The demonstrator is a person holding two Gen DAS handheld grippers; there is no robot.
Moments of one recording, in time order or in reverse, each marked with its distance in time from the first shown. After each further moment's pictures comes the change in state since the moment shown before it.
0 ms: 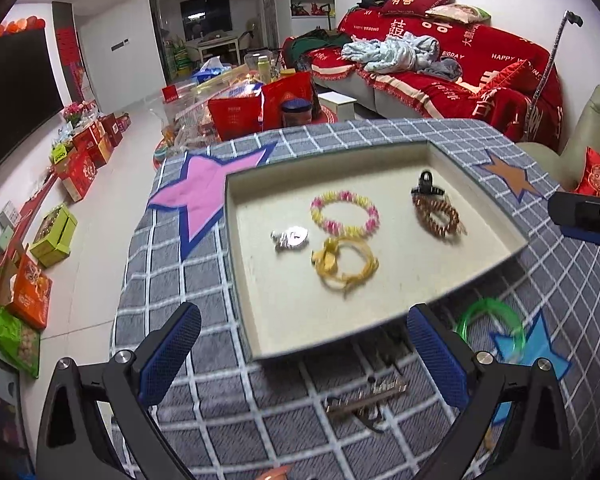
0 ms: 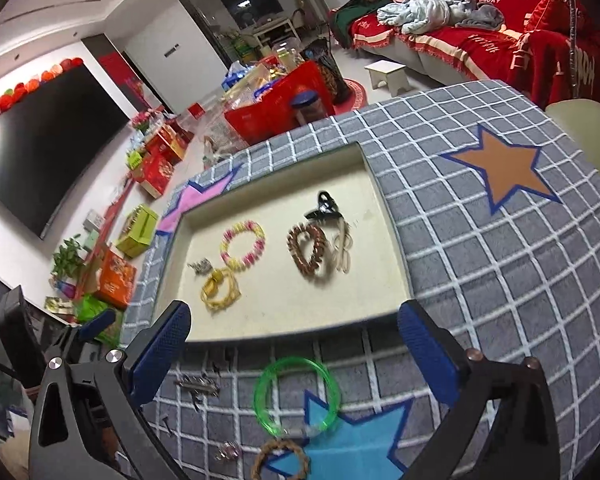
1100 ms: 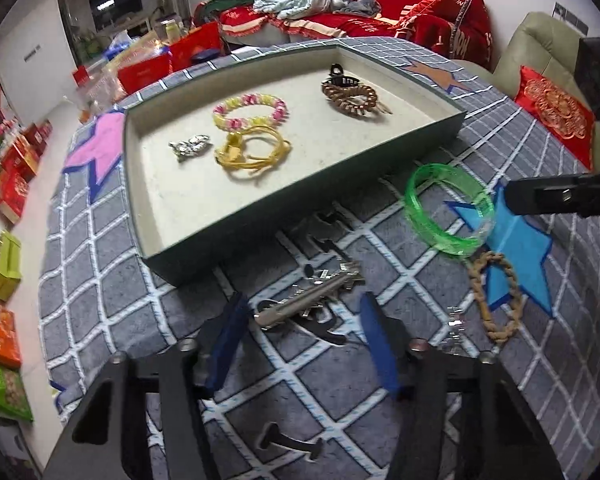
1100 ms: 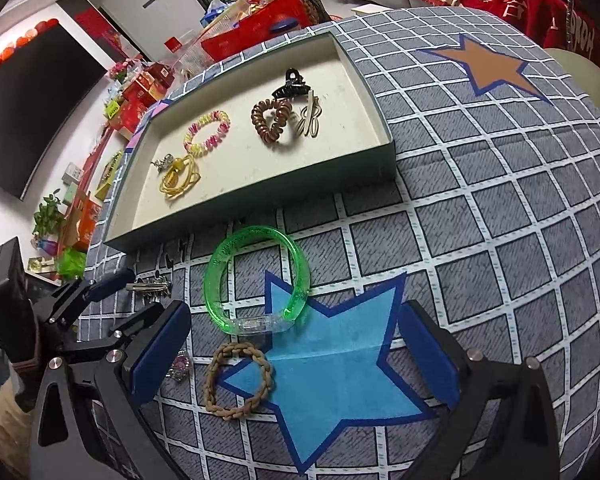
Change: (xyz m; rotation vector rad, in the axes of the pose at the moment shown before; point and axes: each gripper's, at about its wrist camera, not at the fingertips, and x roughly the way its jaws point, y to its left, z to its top) left arm 0.023 -0.027 -0.056 0.218 0.170 -0.228; right arm 0.026 -0.017 -0.063 0.004 0.220 -0.041
